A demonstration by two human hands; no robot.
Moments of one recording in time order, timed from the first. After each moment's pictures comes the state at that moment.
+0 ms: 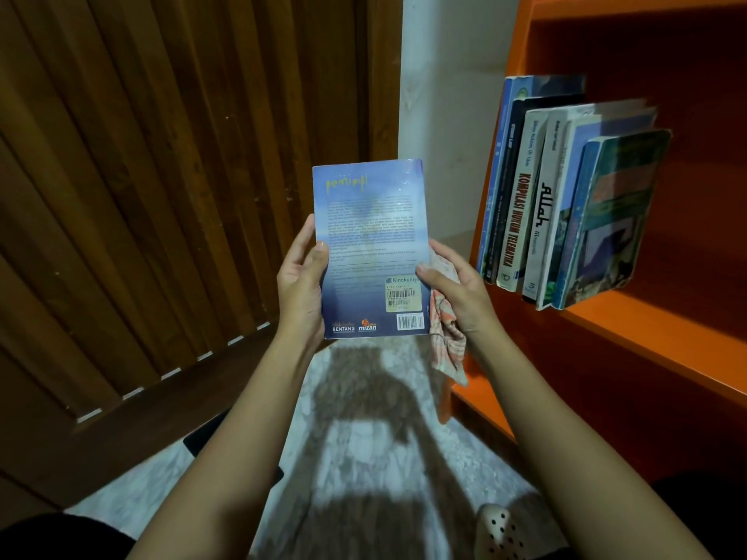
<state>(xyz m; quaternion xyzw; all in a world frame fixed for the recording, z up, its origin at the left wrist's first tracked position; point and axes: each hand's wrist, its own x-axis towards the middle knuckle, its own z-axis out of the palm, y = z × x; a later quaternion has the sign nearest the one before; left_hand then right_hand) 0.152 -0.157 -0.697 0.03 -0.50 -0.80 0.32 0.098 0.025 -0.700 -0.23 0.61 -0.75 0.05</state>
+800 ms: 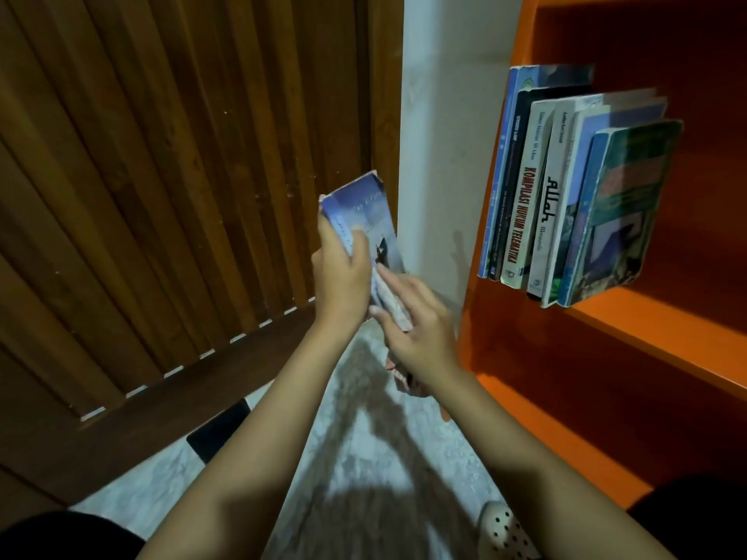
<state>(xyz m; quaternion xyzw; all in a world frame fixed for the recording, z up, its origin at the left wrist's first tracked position) 0.140 -0.123 -0.682 0.07 -0.75 -0.51 0.42 0.127 -0.015 -0.742 -0.38 0.72 -0.51 -0.26</state>
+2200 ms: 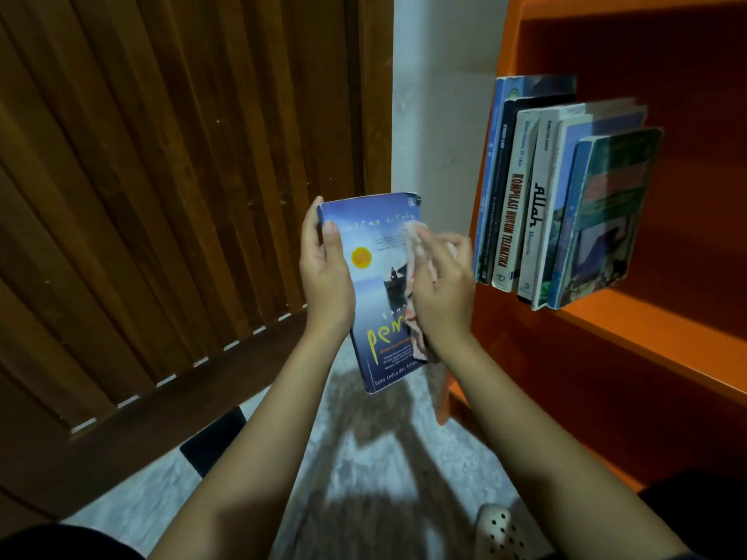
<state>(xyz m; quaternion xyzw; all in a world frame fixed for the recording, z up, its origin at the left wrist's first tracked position) 0.141 -0.121 -0.675 0.04 -0.59 -0.68 0.44 0.097 -0.008 -0.704 -0.22 0.73 -0.54 -0.36</state>
